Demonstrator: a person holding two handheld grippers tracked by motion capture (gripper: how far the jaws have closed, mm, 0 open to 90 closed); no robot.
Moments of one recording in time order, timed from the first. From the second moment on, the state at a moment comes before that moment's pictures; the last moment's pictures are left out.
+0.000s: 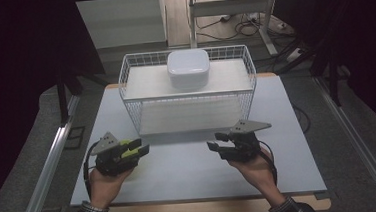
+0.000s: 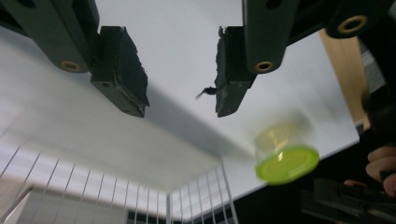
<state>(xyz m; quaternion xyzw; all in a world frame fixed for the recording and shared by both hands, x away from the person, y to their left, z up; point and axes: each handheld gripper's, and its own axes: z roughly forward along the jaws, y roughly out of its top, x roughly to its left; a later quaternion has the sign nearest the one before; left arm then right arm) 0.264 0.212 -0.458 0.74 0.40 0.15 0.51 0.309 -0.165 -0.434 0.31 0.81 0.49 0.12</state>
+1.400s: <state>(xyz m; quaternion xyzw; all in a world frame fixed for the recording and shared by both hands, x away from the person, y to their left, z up) 0.272 0.296 -0.481 0.71 0.51 0.22 0.44 0.308 -0.178 -0.481 0.32 0.83 0.44 0.13</state>
